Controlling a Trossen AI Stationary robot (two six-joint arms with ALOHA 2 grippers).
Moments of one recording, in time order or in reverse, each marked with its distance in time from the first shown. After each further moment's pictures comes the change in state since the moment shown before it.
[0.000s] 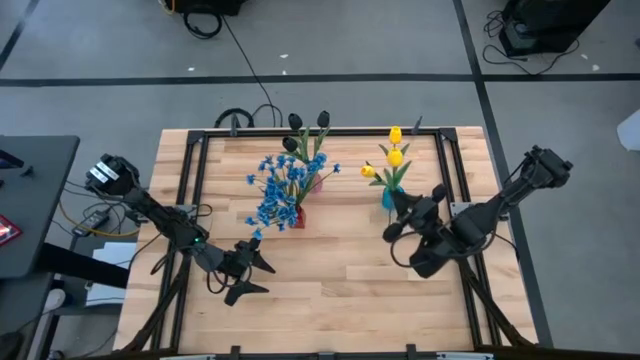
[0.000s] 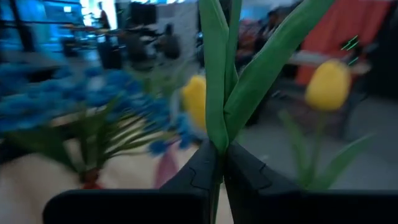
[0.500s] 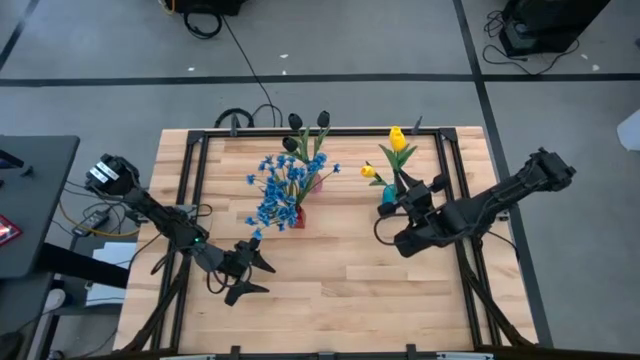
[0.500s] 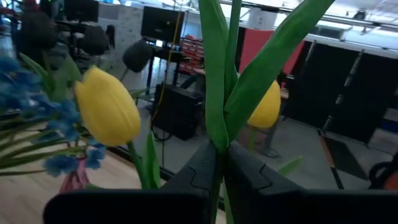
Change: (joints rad) left arm 0.000 0.000 0.000 -0.004 -0.003 0.010; right arm -0.183 0.007 -0.062 -0.003 0.121 -0.107
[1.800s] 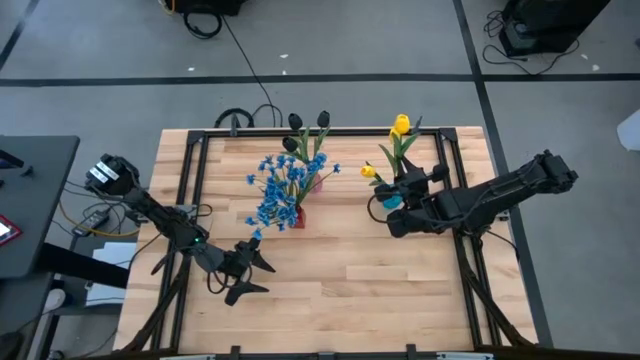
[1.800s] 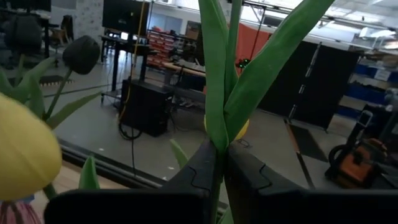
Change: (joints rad) left arm 0.000 0.000 0.000 -0.016 -0.003 0.016; right arm -0.150 -0.002 0.011 0.068 0.000 -0.087
